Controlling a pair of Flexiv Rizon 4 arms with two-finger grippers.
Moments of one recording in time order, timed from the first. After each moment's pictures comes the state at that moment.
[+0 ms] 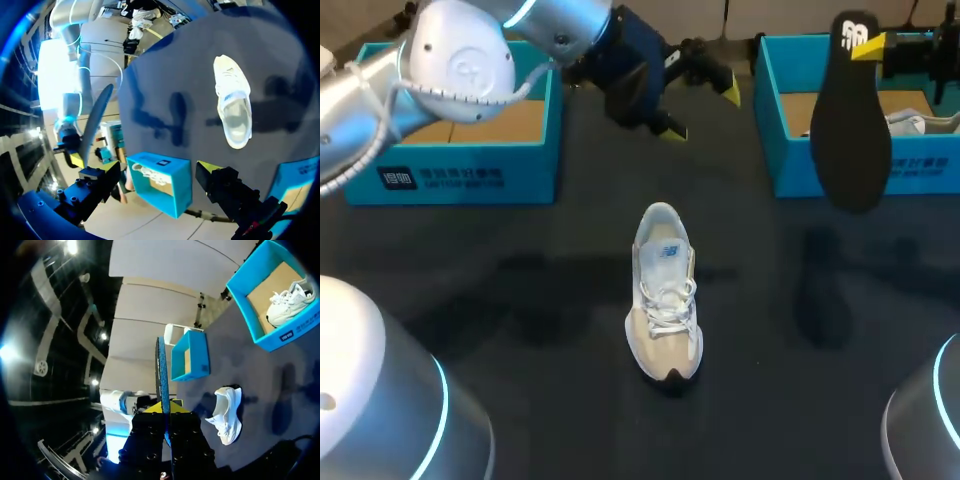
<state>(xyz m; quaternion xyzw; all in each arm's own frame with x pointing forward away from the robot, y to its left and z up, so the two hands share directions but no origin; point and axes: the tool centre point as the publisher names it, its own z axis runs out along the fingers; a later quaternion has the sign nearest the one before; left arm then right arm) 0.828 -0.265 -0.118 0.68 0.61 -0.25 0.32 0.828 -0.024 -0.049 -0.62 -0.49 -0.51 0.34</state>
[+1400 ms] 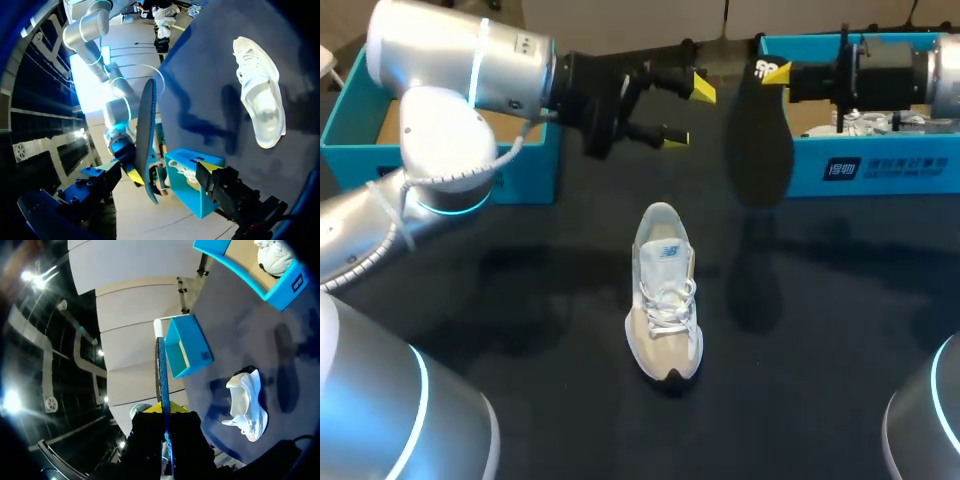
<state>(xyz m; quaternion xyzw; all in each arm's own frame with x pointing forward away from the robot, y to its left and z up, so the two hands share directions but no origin) 0.834 -0.254 -0.124 0.62 0.51 -0.38 0.46 0.872 0.068 -0.107 -0.67 -0.40 -0.46 0.43</state>
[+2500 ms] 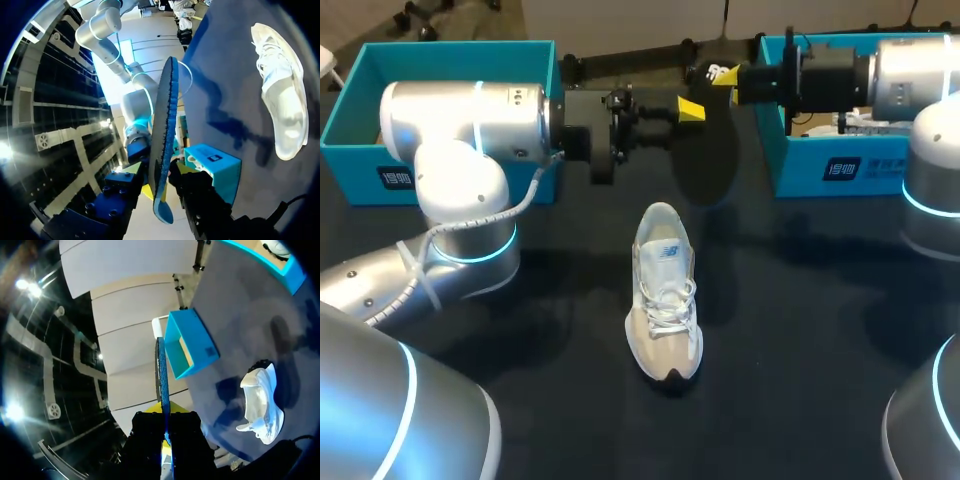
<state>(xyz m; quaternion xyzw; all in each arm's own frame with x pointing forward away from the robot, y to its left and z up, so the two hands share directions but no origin) 0.835 -0.255 -0.133 0.54 0.48 -0.44 0.53 0.885 0.127 -0.117 -0.68 -0.38 -0.45 0.45</state>
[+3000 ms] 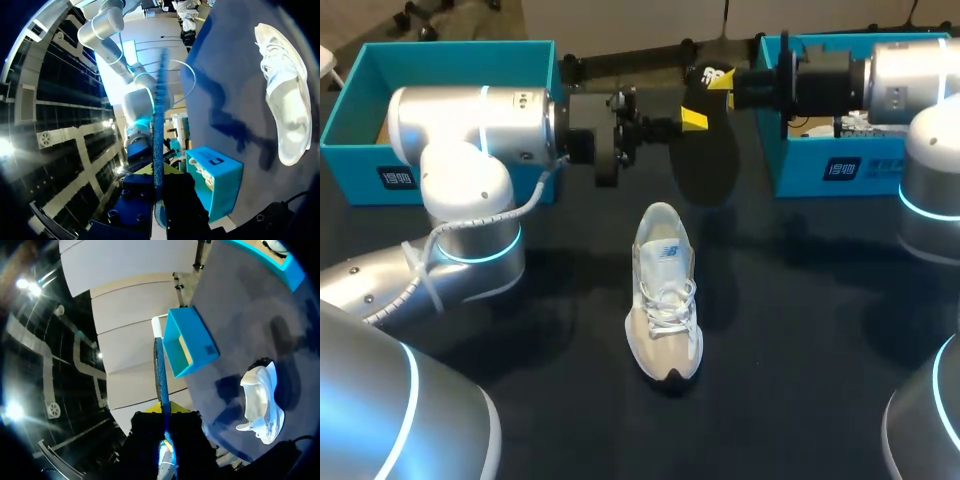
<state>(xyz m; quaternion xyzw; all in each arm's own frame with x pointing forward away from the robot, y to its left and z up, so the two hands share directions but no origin) 0.831 -0.262 -0.135 0.54 0.47 -0.46 0.53 0.880 0.132 -0.120 -0.67 -0.38 -0.45 0.45</state>
